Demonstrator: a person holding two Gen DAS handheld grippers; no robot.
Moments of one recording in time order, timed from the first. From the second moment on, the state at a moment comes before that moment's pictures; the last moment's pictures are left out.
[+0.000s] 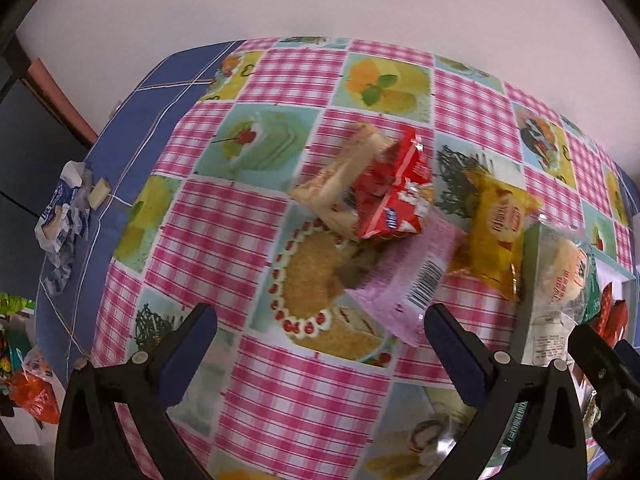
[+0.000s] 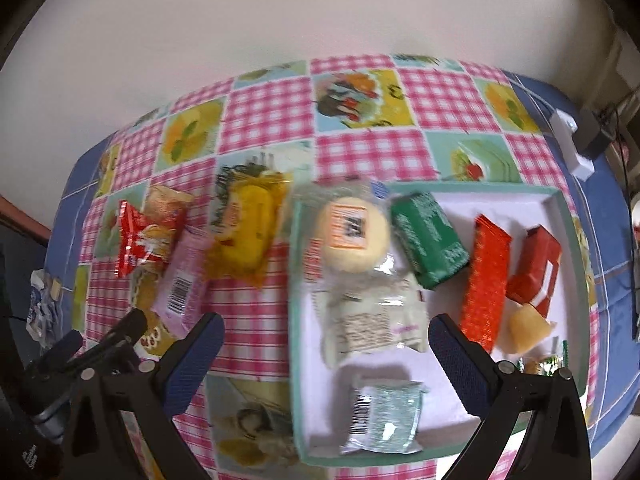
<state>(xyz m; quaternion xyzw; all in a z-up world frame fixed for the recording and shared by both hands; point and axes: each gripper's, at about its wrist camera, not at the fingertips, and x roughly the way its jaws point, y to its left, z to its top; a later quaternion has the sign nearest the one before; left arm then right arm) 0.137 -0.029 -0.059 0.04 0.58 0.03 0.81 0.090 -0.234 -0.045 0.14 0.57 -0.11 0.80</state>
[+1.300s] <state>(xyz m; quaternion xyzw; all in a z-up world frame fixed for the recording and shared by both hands) 0.171 0.008 -0.057 -0.09 0.55 0.00 0.83 0.127 -0.217 -0.072 0.22 0.54 -0.07 0.81</state>
